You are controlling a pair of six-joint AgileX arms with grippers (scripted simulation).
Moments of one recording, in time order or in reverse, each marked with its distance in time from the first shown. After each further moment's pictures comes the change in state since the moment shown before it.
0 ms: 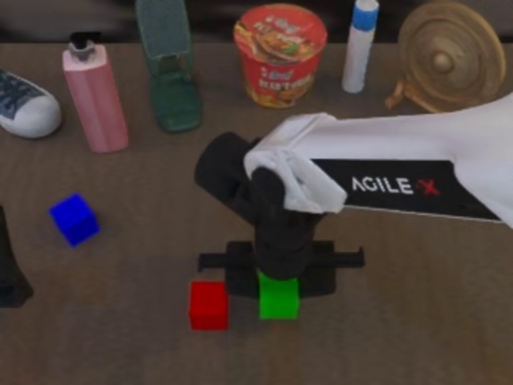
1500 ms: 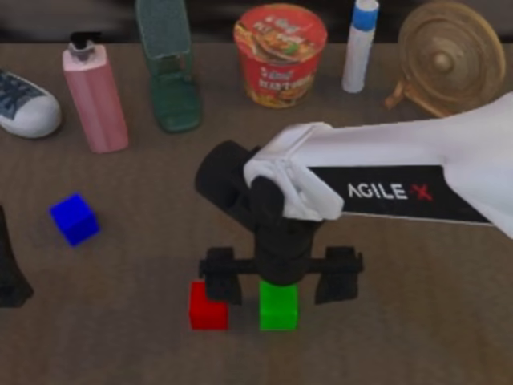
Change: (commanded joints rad) left arm 0.000 0.000 0.000 0.000 0.000 0.000; right arm 0.000 0.010 -0.016 0.028 0.002 0.002
